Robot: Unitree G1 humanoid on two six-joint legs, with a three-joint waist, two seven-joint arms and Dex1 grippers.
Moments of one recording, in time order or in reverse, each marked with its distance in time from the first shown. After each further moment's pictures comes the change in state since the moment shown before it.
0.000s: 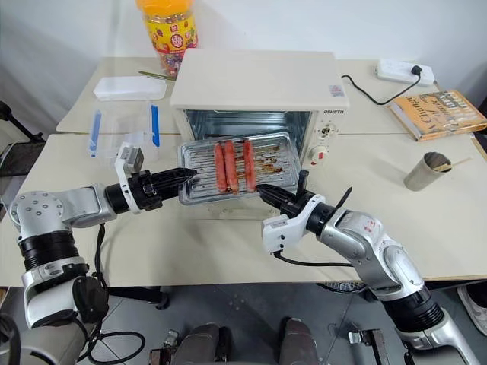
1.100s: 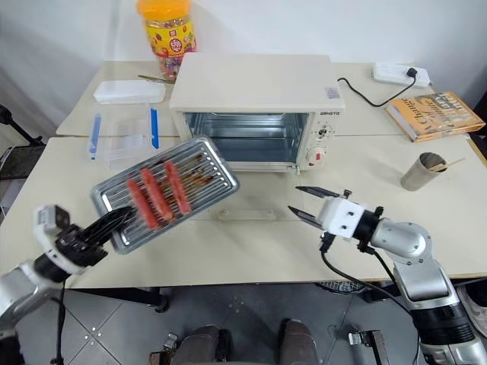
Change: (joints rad) left arm 0.790 0.066 0.193 -0.361 -0.759 -0.333 0.220; right arm 0.165 -0.044 -0.253 0.182 0.795 0.097 0.337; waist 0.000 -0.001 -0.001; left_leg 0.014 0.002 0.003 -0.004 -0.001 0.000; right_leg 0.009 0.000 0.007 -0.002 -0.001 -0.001
